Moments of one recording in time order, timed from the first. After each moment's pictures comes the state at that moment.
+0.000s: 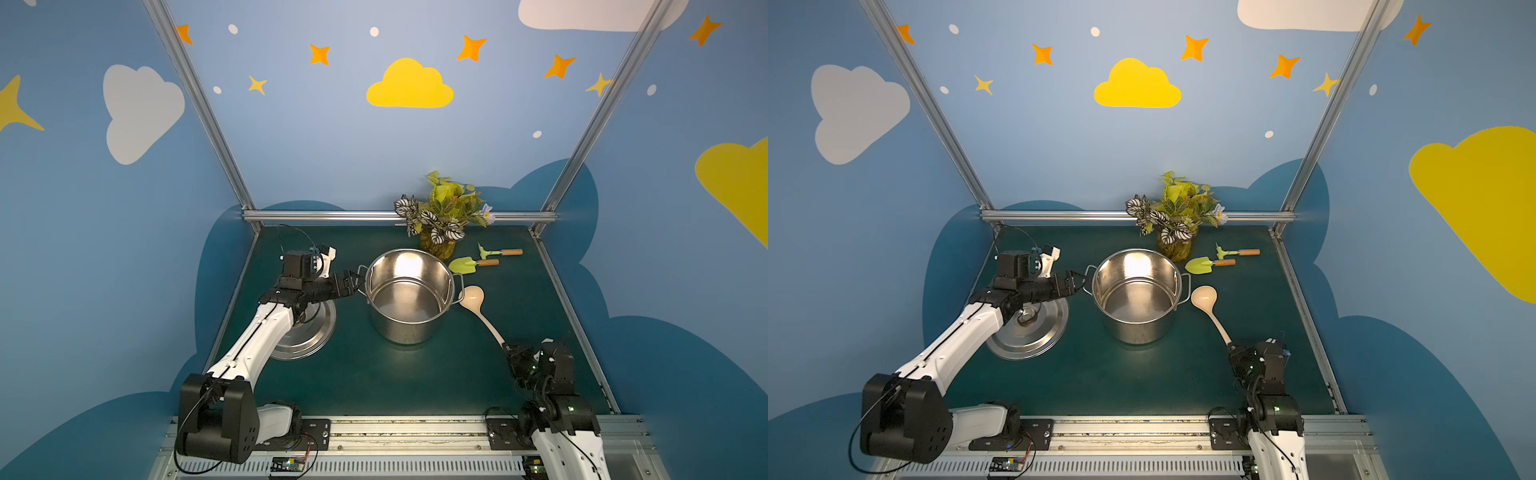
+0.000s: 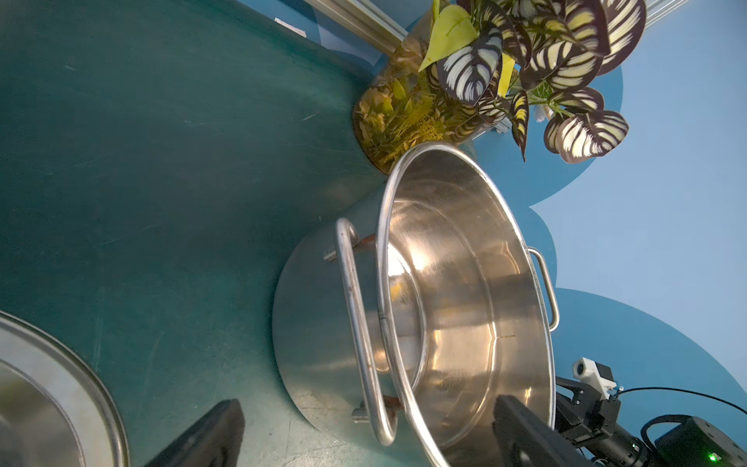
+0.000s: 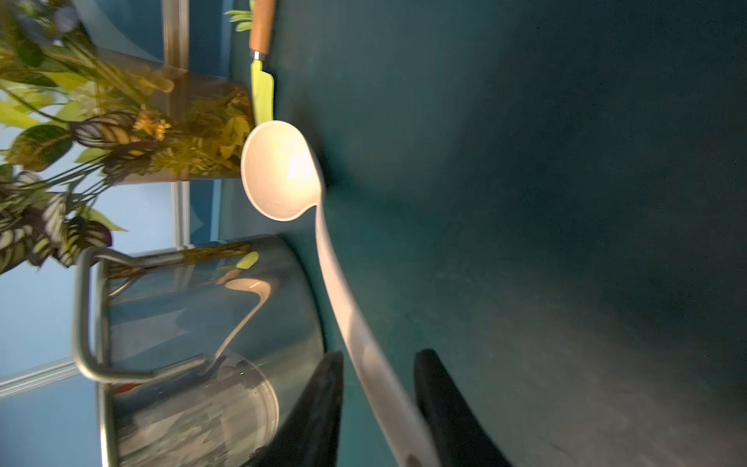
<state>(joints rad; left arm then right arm) -0.12 1.29 0.91 -0.31 0.62 -0.42 0.03 0.22 0.25 -0.73 -0.17 1.15</state>
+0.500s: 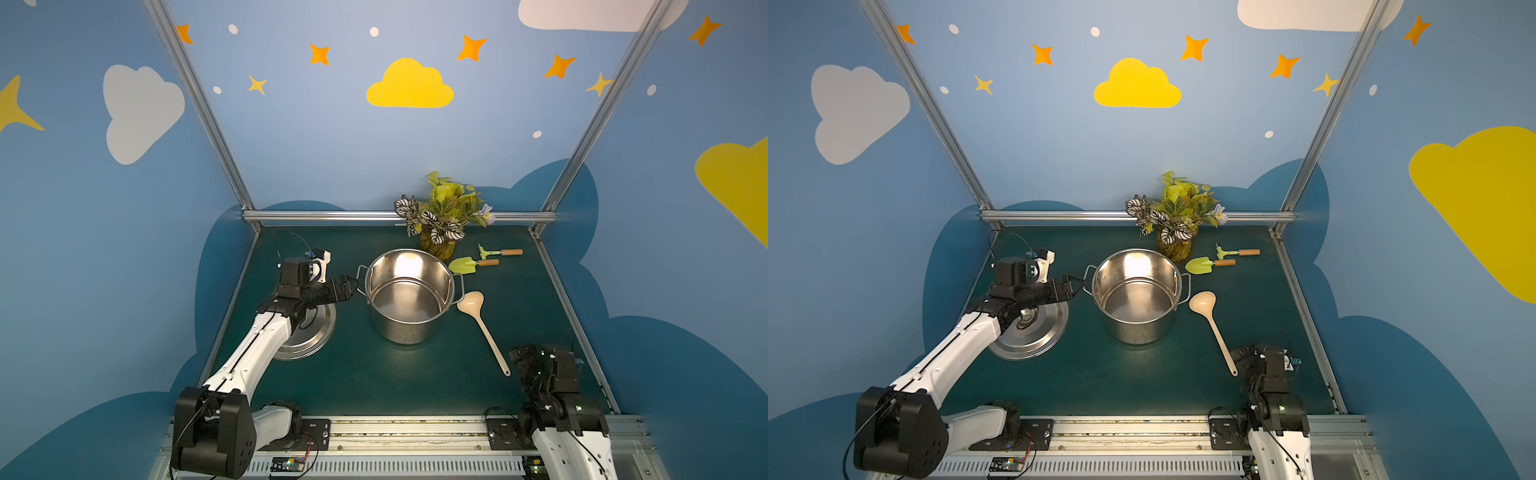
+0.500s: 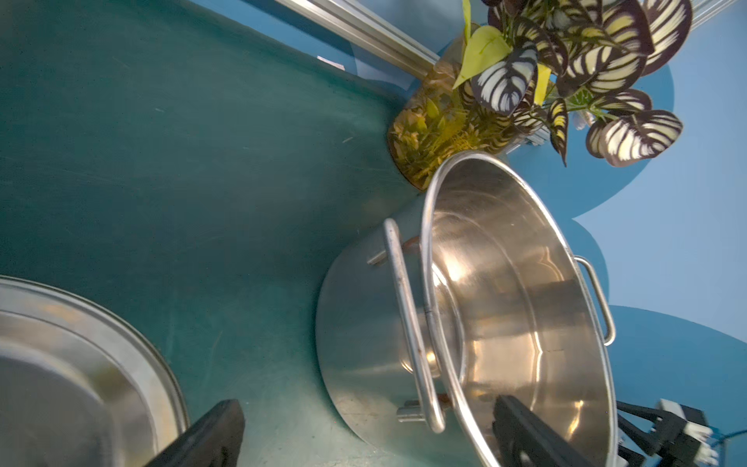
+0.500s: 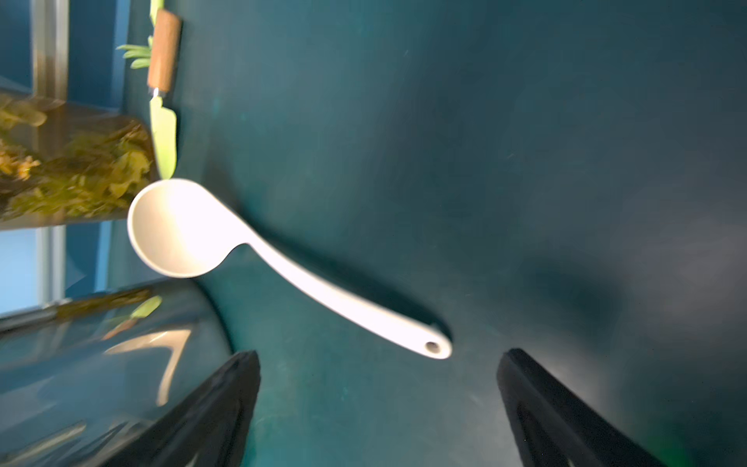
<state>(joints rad) -0.12 1.21 0.83 -0.27 0.46 -0.38 0.03 0.27 0.38 -0.99 0.09 1.10</state>
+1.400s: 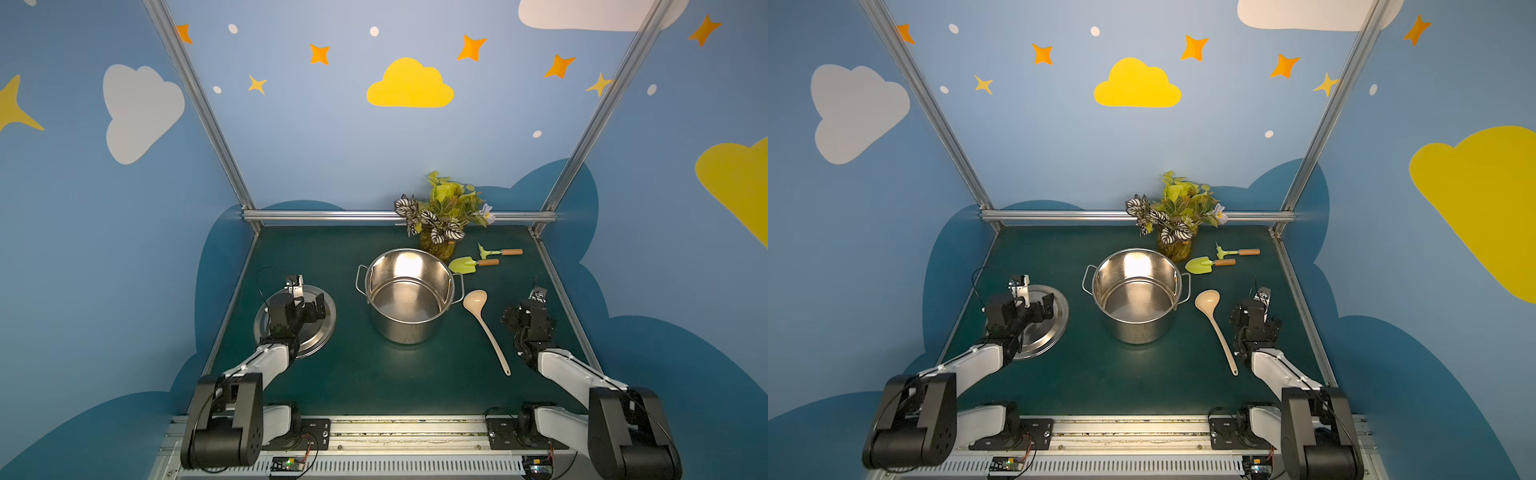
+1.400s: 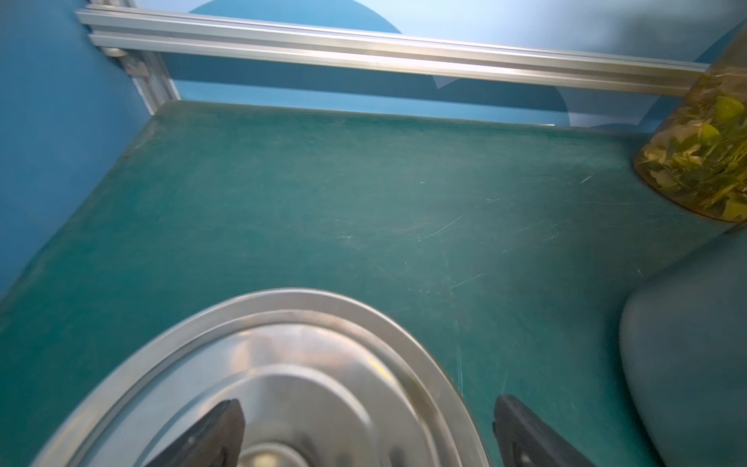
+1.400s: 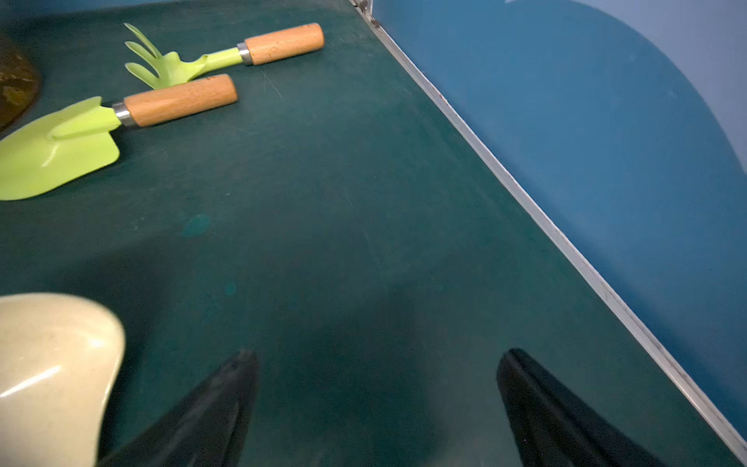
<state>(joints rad) 0.05 1.31 0.36 0.49 0.09 -0.05 0.08 1.20 0.34 0.24 0.46 0.18</state>
